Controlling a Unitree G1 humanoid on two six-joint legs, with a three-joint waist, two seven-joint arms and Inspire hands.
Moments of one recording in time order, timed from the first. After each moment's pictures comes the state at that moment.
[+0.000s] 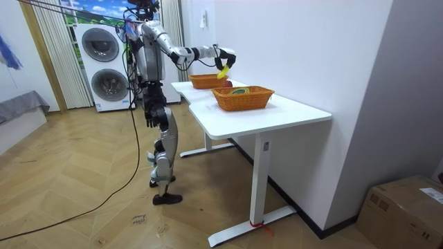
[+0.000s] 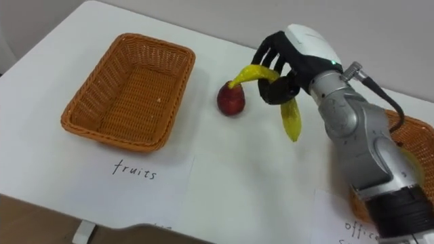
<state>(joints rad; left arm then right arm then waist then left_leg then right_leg) 0.19 0.30 0.10 1.12 0.08 0.13 0.14 -0.38 -0.60 0.21 0.00 -0.51 0.15 0.20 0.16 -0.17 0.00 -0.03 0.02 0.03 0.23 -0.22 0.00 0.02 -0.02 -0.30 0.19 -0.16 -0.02</state>
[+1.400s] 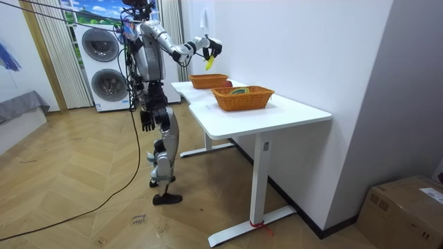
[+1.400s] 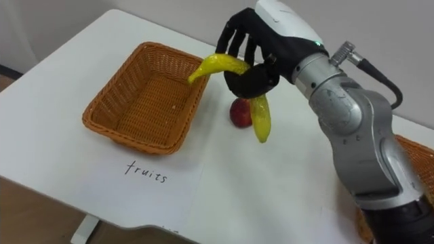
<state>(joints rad) 0.23 0.27 0.16 1.12 0.08 0.13 0.14 -0.36 -0.57 0.20 -0.28 -0.44 0.22 0.37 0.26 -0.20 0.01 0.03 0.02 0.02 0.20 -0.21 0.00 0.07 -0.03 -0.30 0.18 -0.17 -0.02</state>
